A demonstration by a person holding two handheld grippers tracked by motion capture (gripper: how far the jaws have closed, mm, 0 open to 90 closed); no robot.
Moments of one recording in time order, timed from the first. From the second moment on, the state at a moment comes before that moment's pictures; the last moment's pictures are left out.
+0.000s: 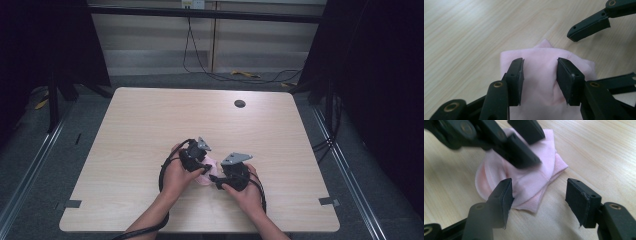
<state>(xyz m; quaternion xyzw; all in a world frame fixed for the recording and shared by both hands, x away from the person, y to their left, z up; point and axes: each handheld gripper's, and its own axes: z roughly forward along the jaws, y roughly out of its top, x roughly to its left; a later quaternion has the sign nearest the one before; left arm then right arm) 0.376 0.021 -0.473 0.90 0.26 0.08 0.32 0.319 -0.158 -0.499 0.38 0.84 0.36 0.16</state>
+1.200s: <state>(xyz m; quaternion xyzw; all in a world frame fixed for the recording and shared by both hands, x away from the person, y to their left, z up) 0.369 0.037 -0.472 0.90 0.27 0.10 0.33 0.343 -0.158 -0.482 0.41 0.82 0.36 0.18</state>
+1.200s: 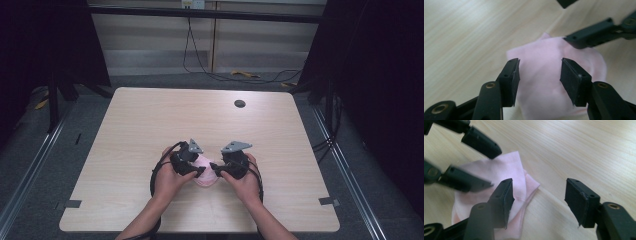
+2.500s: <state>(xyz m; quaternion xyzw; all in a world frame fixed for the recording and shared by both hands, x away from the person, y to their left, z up) 0.376 0.097 -0.448 0.88 0.30 0.06 0.36 0.320 -0.213 -0.477 0.43 0.81 0.38 0.16</state>
